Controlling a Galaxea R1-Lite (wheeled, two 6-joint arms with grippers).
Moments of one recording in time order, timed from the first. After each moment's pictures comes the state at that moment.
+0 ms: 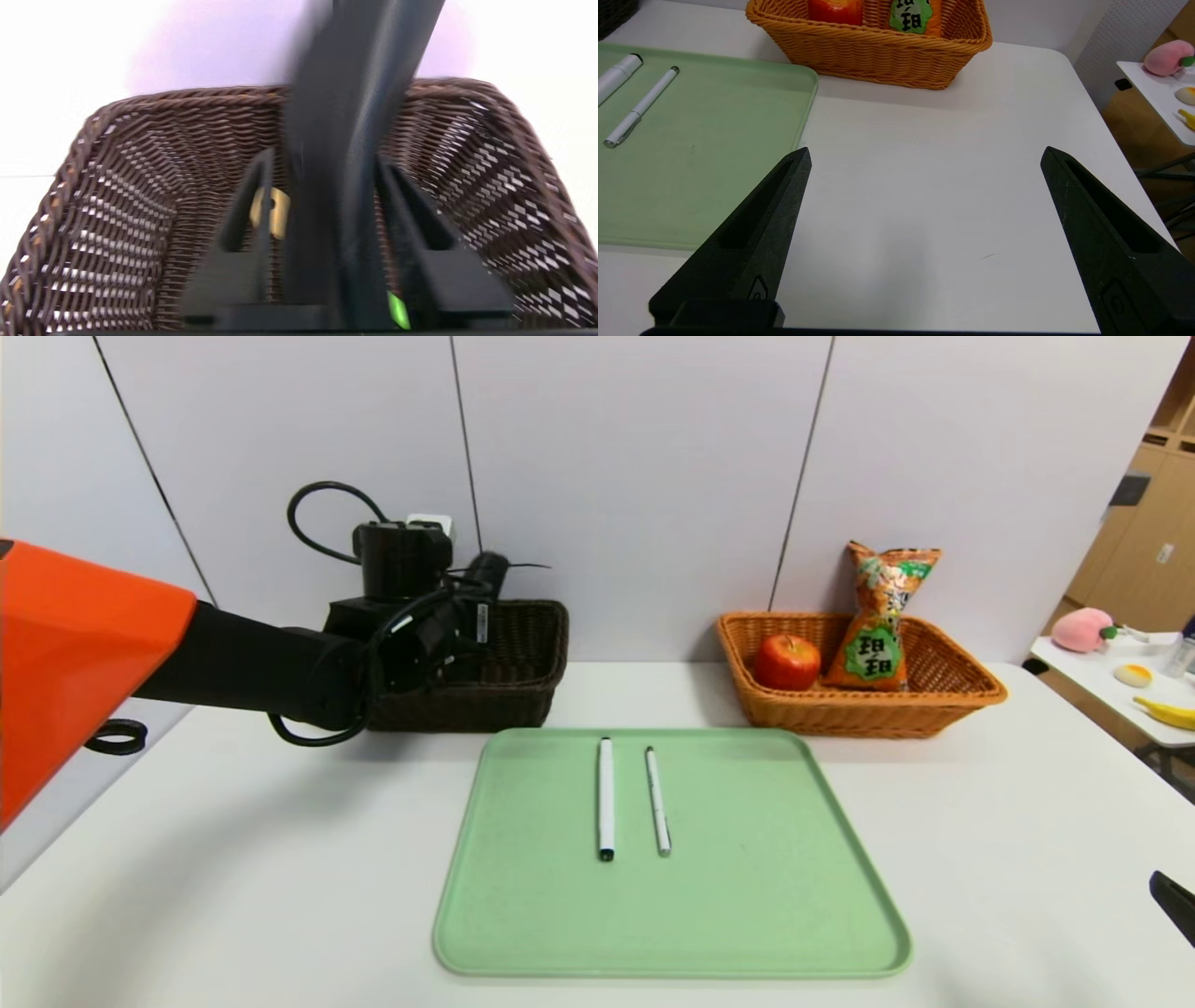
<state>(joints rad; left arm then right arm) -0.38 2.04 -1.35 -0.53 0.39 -0.03 0.05 0.61 -0.22 -0.26 -0.06 -0.12</state>
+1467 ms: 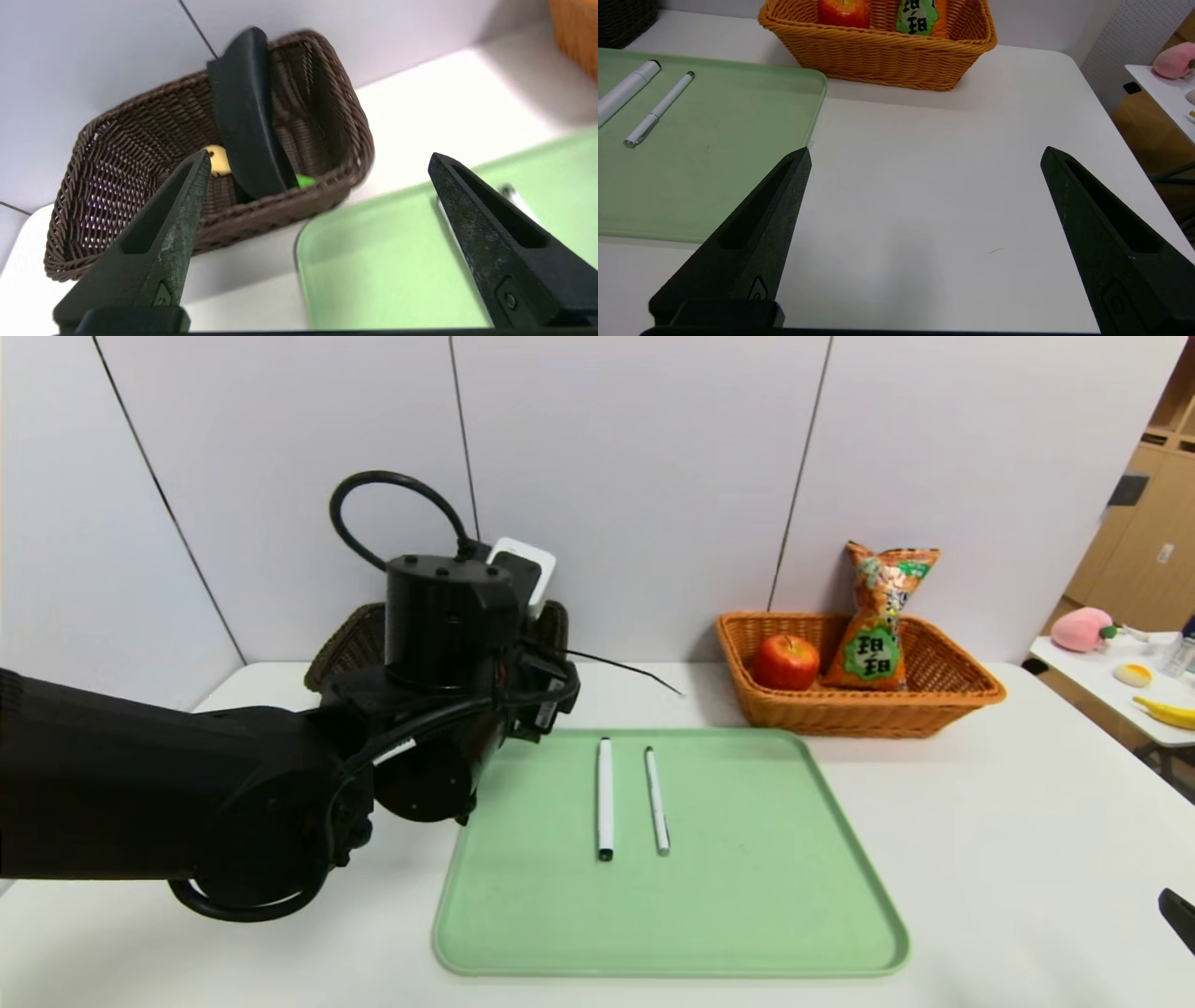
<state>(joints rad) -0.74 1.77 -1.04 -0.51 0.61 0.17 0.05 0.56 -0.20 -0.25 -0.04 -0.10</state>
